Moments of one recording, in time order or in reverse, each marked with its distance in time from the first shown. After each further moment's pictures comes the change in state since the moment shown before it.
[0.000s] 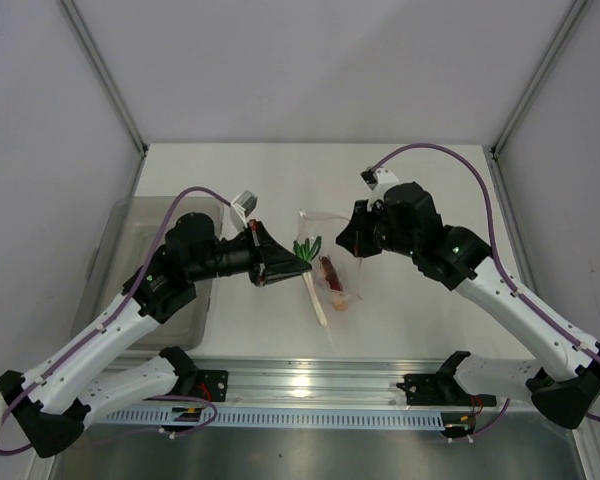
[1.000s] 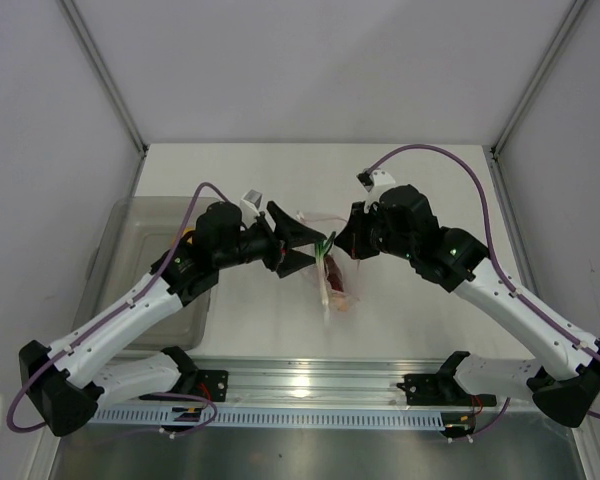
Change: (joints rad) left arm 0.012 0.175 0.010 0.029 -0.161 -0.198; right arm 0.037 0.005 0.000 0.004 0.039 0.003
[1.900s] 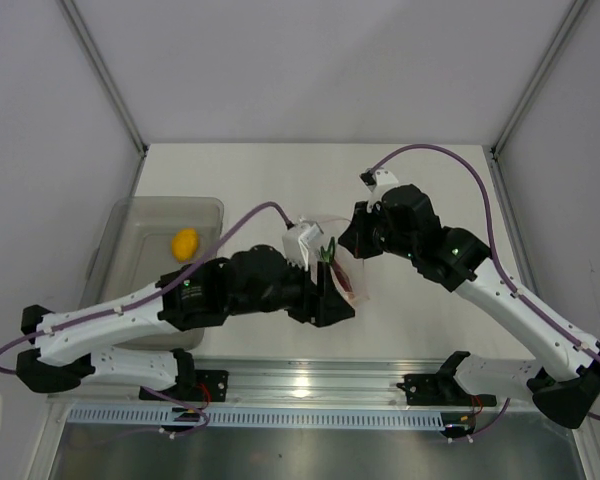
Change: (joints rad) left arm -0.550 0.058 0.285 -0.320 -0.386 0.627; right arm -0.018 -0.005 0.000 -0.018 0.021 -0.016
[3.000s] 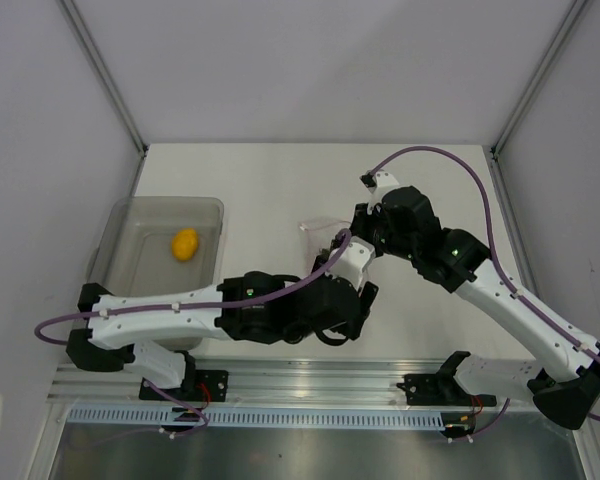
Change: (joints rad) left arm -0.236 0.324 0.327 -0.308 -0.527 0.208; right arm -0.004 -0.006 -0.017 0.001 -0.006 0.002
